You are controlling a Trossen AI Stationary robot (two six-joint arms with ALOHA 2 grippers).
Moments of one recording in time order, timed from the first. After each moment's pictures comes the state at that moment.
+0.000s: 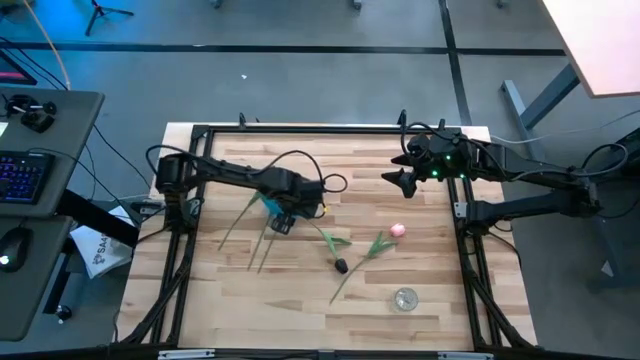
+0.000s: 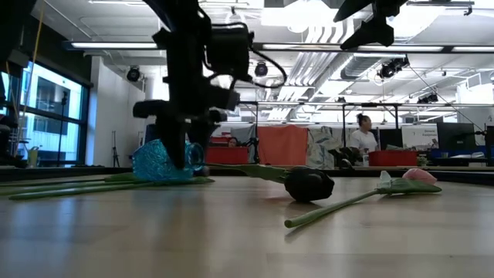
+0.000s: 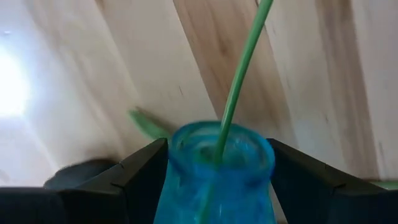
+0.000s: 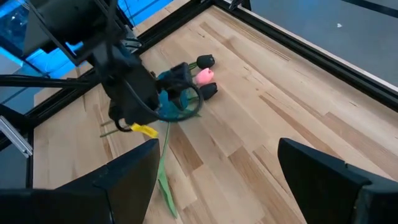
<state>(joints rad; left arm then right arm) 0.09 1.91 1.29 -0.86 -0.11 0.48 -0.20 0.96 1.04 -0.67 0.07 0.45</state>
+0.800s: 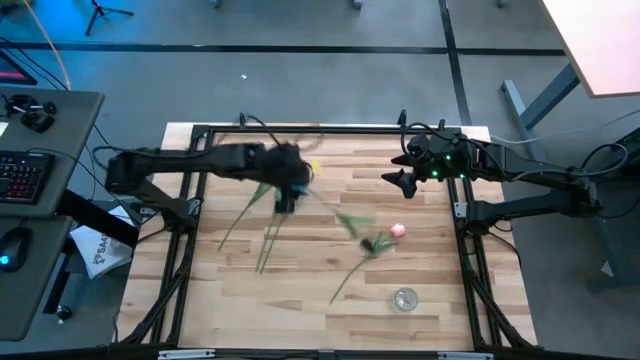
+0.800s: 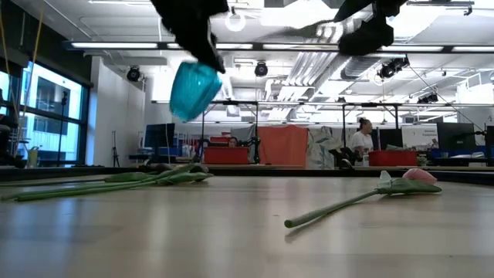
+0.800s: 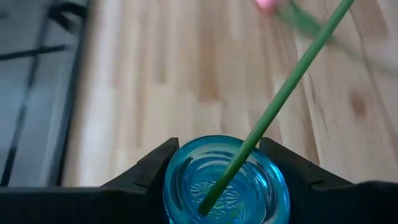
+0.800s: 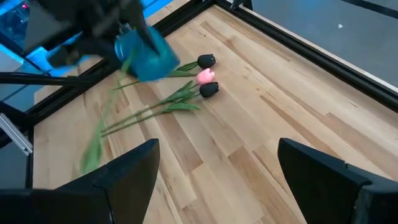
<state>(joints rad) 0.16 1.48 1.29 -0.65 -0.08 0.29 -0.20 0.96 1.04 -0.67 0.06 0.44</state>
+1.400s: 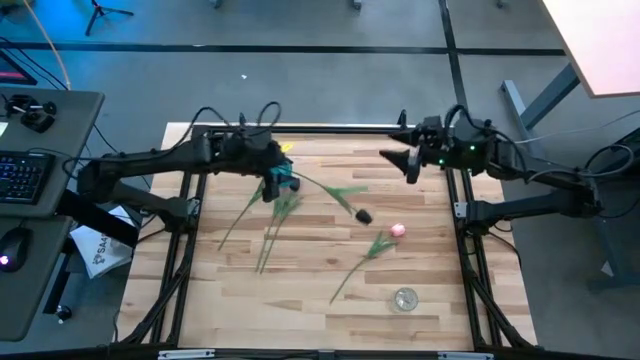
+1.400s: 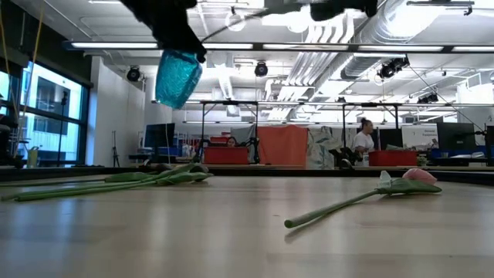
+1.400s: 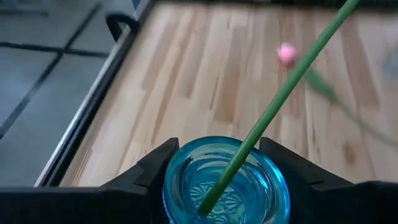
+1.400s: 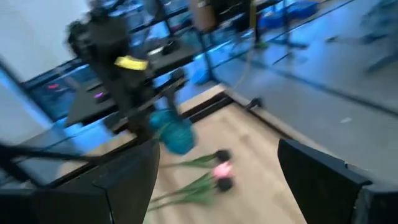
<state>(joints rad) 0.25 1.20 1.06 -0.49 -0.04 0.10 -0.20 0.94 1.12 -0.40 0.17 0.32</state>
